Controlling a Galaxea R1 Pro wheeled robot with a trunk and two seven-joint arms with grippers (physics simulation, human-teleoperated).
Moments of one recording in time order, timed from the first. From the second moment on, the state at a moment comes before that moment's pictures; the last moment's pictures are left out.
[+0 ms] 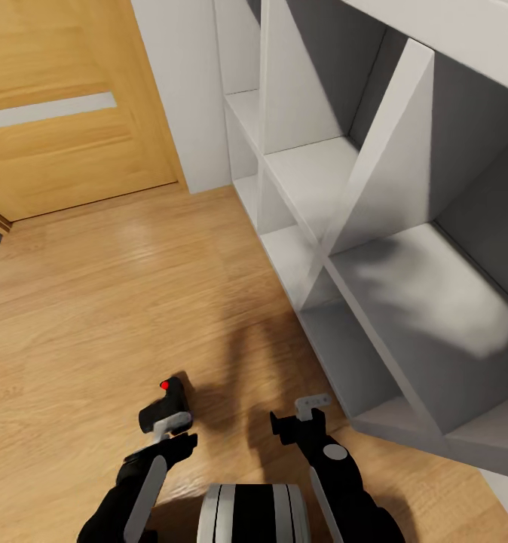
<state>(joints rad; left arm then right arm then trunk) -0.29 -0.11 0.01 -1.14 0.36 0.59 0.32 -0.24 0.17 0.19 -1.33 0.10 0.48 -0.02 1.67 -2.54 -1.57</state>
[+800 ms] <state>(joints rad) -0.39 -0.15 0.01 -0.92 0.36 0.37 0.32 -0.24 0.17 0.19 -1.32 0.11 0.48 -0.02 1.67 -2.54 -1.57</state>
